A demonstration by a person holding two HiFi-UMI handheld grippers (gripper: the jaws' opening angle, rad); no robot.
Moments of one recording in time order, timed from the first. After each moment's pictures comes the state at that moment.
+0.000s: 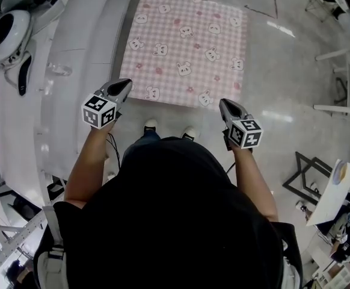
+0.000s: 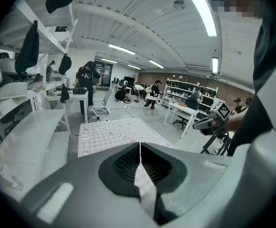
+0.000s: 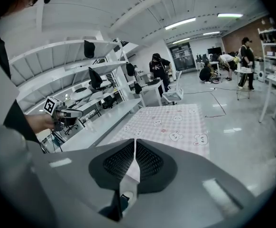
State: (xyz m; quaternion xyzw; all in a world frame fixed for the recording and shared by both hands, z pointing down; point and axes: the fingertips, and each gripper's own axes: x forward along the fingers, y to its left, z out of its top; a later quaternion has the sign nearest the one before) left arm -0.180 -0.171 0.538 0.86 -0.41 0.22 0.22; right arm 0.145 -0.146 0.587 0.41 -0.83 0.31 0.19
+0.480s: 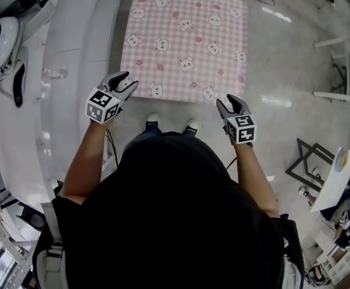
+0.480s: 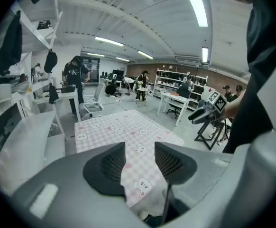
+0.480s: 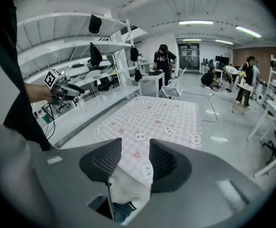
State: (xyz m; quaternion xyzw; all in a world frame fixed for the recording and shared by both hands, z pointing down) left arm -0.200 -0.197 0.577 0.87 -0.35 0.27 0.19; right arm 0.127 -0.147 0.633 0.42 -0.81 0.26 0.31
